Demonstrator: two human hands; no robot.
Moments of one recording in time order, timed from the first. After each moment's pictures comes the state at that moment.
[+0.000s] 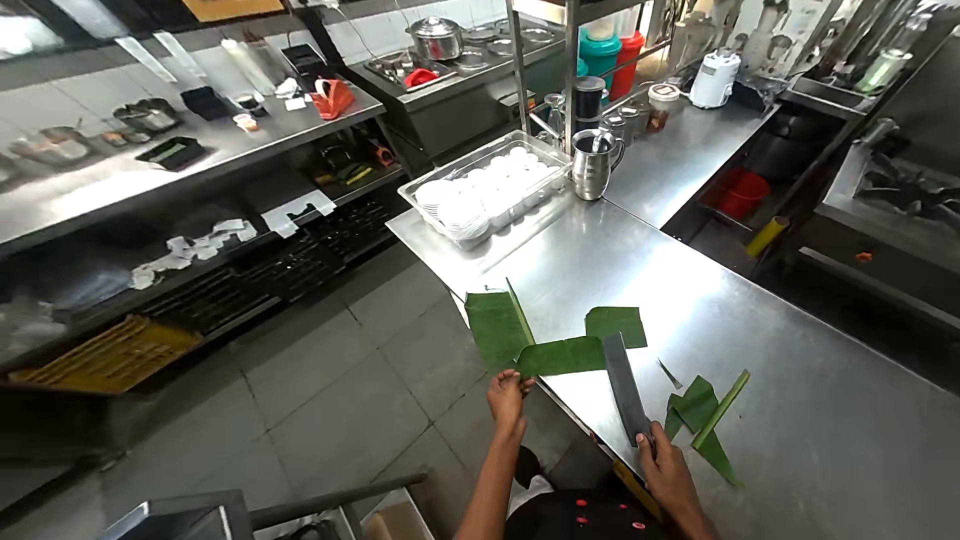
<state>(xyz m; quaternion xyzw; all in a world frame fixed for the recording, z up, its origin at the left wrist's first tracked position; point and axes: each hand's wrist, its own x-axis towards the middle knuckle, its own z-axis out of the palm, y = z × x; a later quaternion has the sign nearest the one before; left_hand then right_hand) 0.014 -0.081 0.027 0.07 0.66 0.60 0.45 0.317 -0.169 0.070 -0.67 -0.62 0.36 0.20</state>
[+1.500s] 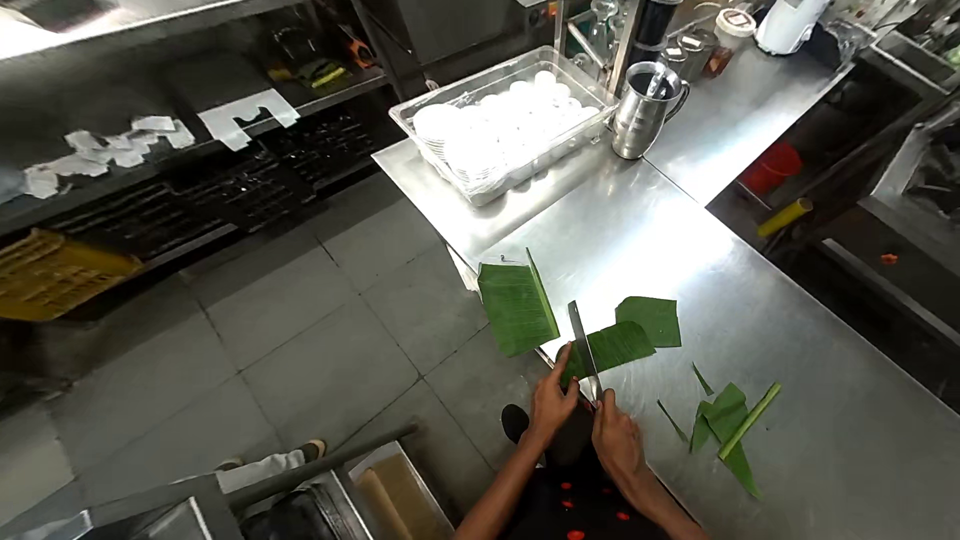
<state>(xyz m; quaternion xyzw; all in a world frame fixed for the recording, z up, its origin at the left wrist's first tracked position) 0.016 -0.079 -0.006 0.51 0.69 0.31 0.40 0.161 -0.112 0.067 -0.69 -0.70 0.18 0.03</state>
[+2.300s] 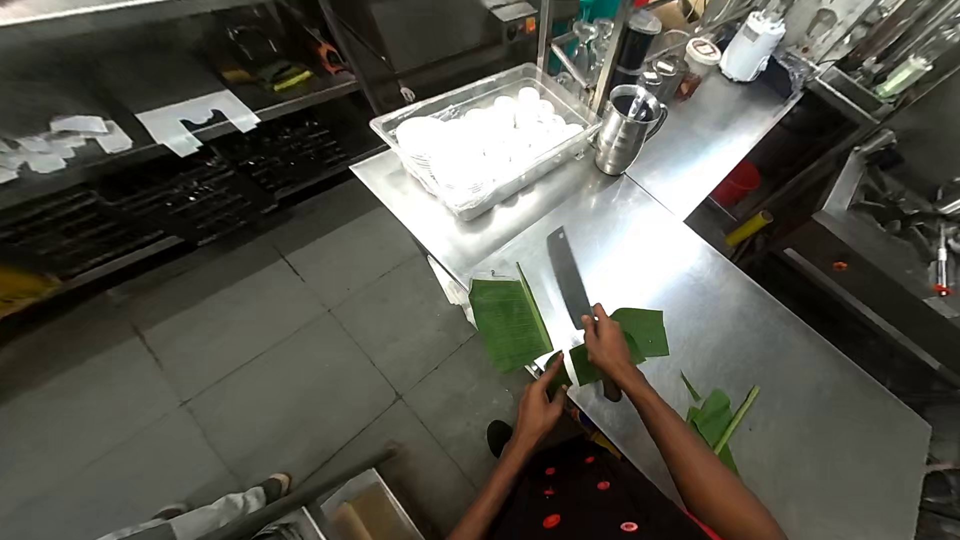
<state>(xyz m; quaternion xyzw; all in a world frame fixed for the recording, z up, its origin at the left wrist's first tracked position) -0.013 -0.064 0.009 0.50 0.63 0.33 0.48 0.144 0.042 0.110 -0.64 -0.67 0.36 0.14</state>
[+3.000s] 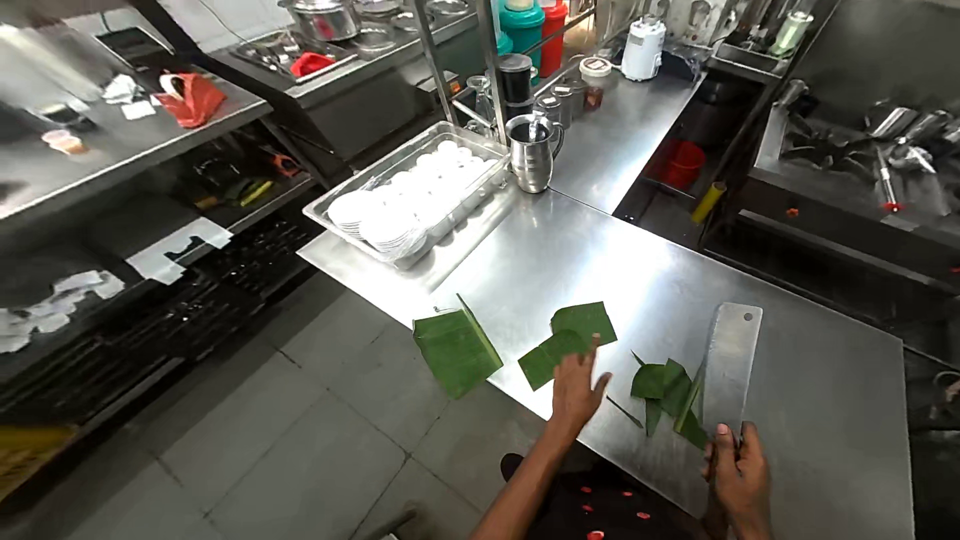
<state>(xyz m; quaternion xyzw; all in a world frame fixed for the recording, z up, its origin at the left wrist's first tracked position) 0.147 -0.028 0.073 0.75 0.60 0.15 0.23 0.371 -0.182 0.142 -0.73 -0.40 0.26 0.49</state>
